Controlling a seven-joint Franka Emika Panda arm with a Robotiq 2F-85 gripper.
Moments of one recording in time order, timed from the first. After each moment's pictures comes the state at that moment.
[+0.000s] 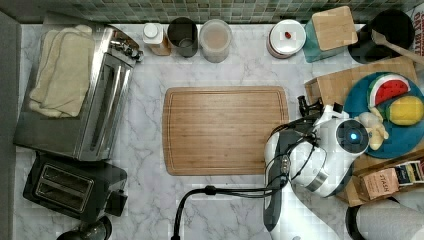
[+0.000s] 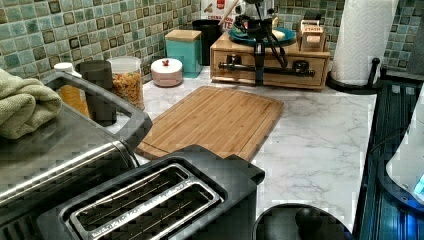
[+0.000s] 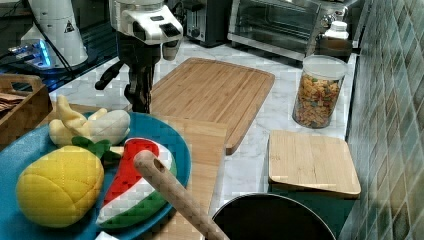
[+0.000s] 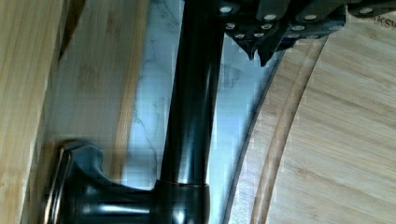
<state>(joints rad) -0.09 0.27 -0.37 -2.24 0.10 0.86 -1.67</state>
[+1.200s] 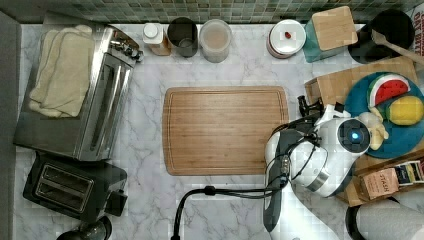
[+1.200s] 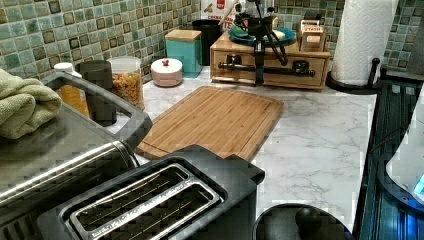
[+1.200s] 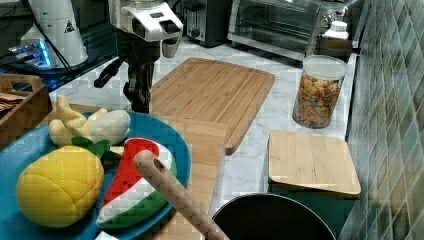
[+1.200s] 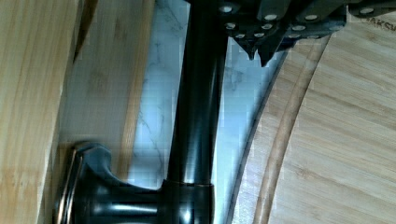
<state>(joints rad) -0.06 0.27 -0.41 -2.24 0.10 0.85 -1.67</state>
